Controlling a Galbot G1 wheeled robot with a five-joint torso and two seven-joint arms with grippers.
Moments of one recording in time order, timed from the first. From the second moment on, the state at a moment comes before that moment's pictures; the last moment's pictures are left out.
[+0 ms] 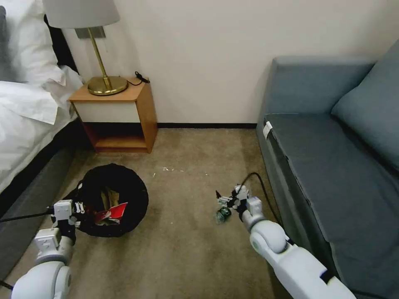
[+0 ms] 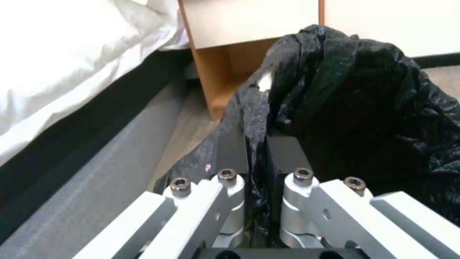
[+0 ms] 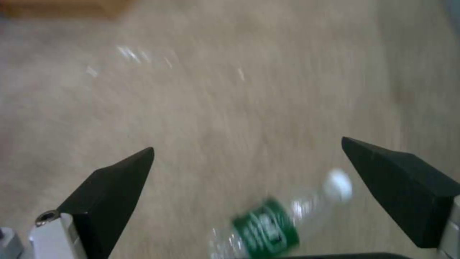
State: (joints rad) left arm 1.56 -1.34 -0.92 -1.99 -0.18 0.17 0.02; right arm -0.92 1.17 -0.09 1.51 0.71 -0.42 0.36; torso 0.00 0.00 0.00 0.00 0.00
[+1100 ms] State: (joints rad) left arm 1.57 -1.35 -0.93 -1.99 -0.17 0.15 0.02; right arm -0.78 1.49 0.00 1.01 0.61 -0.55 0.48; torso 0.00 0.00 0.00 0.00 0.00
